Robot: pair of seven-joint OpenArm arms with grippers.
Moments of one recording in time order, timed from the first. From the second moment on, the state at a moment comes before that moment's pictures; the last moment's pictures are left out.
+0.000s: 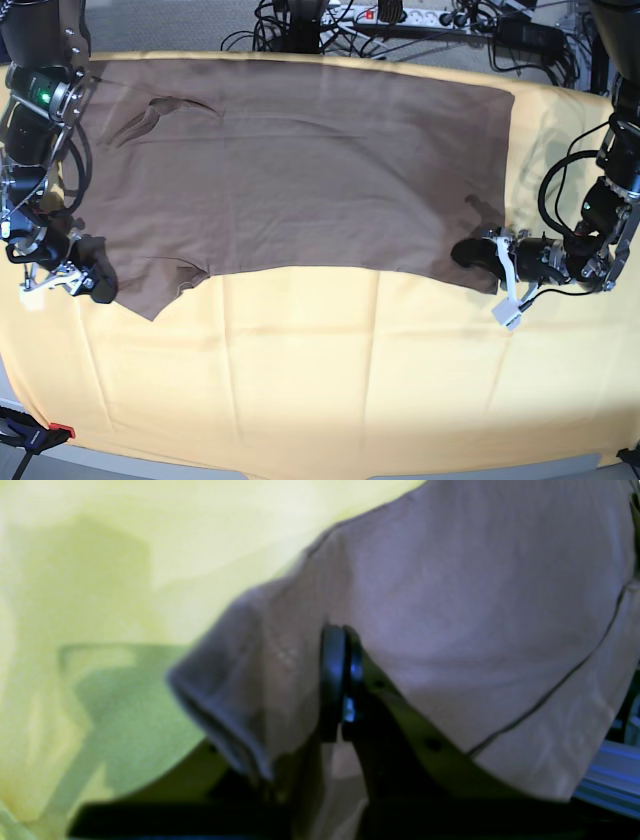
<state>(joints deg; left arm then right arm) -36.8 -43.2 44.4 55.7 -76.8 -43.7 51.3 26.4 24.6 24.9 38.3 47.0 41.9 -52.6</state>
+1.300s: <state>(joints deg) -40.8 -35.2 44.4 55.5 -42.4 -43.7 27.2 35.8 25.1 14.3 38.1 22.7 41.4 -35.0</state>
